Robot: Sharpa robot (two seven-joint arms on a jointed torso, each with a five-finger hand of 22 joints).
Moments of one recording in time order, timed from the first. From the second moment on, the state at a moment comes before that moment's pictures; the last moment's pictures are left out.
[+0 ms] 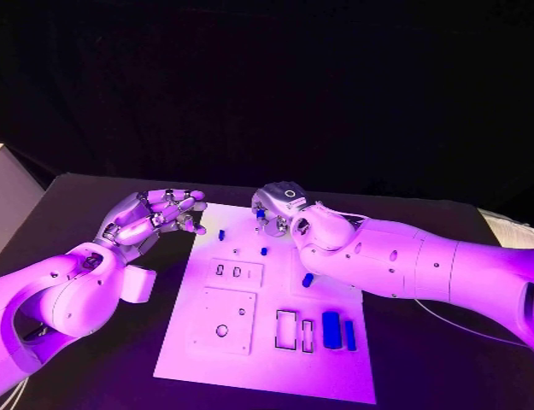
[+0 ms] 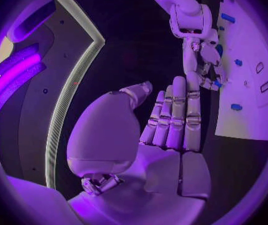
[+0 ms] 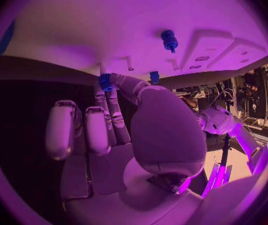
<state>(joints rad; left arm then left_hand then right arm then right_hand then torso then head) 0.95 -0.97 0.28 1.68 -0.23 -0.19 0.36 1.34 -0.15 0.54 0.12 0.08 0.88 0.22 0.23 0.14 1.11 0.15 0.09 0.07 1.05 0.08 0.79 0.53 0.17 1.05 0.16 0.52 0.29 1.23 -0.44 -0.11 1.14 -1.76 -0.55 -0.26 1.32 -0.19 0.66 -0.04 0.18 1.08 0.14 0.23 0.36 1.23 0.10 0.06 0.10 1.47 -0.02 1.38 1.14 0.08 1.47 0.08 1.30 1.17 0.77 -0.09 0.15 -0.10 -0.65</state>
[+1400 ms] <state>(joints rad) 0.95 -0.98 0.28 1.67 -0.23 -0.19 0.36 1.34 -0.15 0.54 0.12 0.08 0.88 0.22 0.23 0.14 1.11 0.15 0.09 0.07 1.05 0.08 0.79 0.53 0.17 1.05 0.16 0.53 0.29 1.22 -0.48 -0.12 1.18 -1.76 -0.57 -0.27 1.31 -0.19 0.66 -0.04 0.17 1.06 0.14 0.23 0.39 1.22 0.09 0.07 0.10 1.47 -0.02 1.37 1.12 0.08 1.46 0.08 1.28 1.16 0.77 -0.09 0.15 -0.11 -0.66</state>
